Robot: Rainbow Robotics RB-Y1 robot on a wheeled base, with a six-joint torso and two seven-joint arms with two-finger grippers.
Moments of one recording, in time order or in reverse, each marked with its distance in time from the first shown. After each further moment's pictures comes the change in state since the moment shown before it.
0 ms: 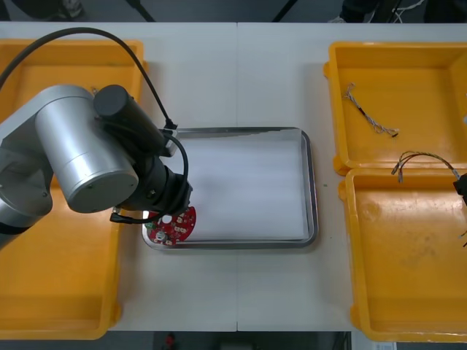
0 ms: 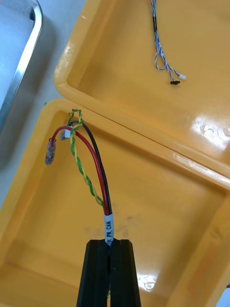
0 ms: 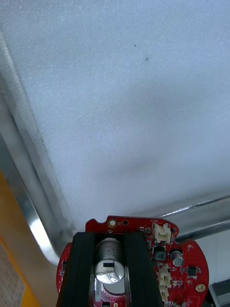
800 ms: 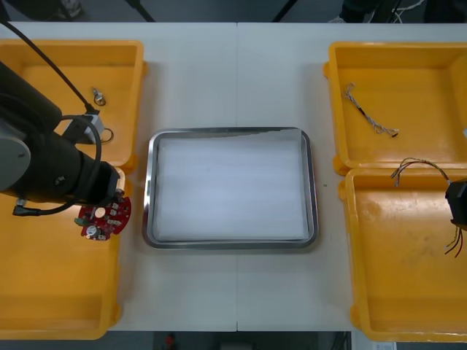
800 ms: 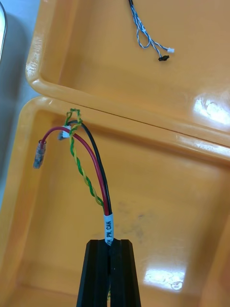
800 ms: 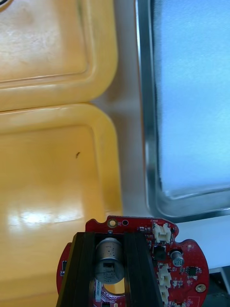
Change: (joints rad) right arm 0.063 0.172 0.000 0.000 0.185 0.000 0.000; left arm 0.199 0.096 0.402 -0.136 0.109 0.163 -0.138
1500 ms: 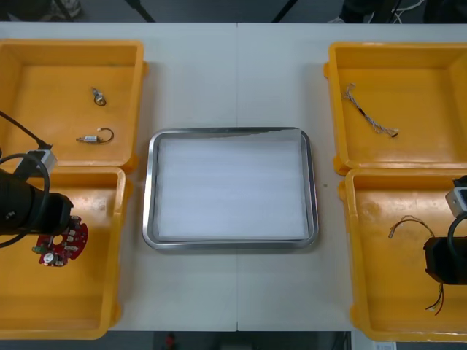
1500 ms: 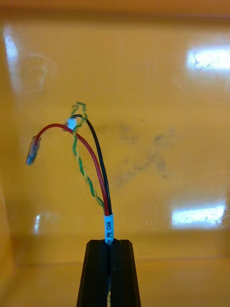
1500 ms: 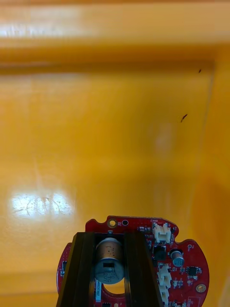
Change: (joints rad) right arm 0.233 0.230 0.098 0.040 0.319 -0.049 0.000; left arm 0.312 -0.001 0.239 0.073 -0.048 -0.122 -0.275
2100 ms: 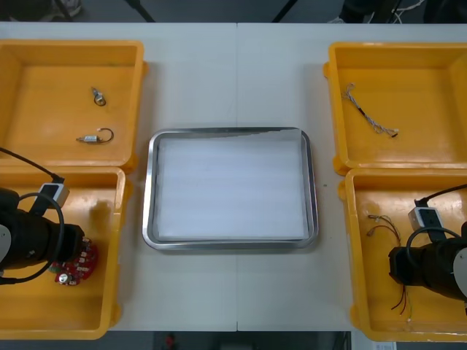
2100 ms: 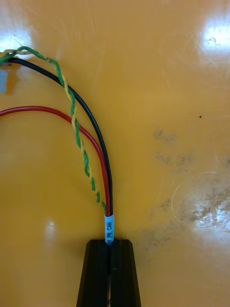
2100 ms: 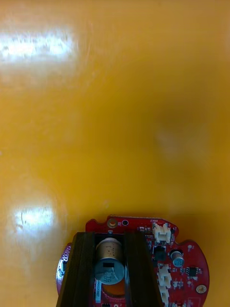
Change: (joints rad) right arm 0.048 0.007 0.158 0.355 0.050 -0.400 0.000; left arm 0.190 -0.008 -0.103 0.101 -0.104 -0.359 -0.099
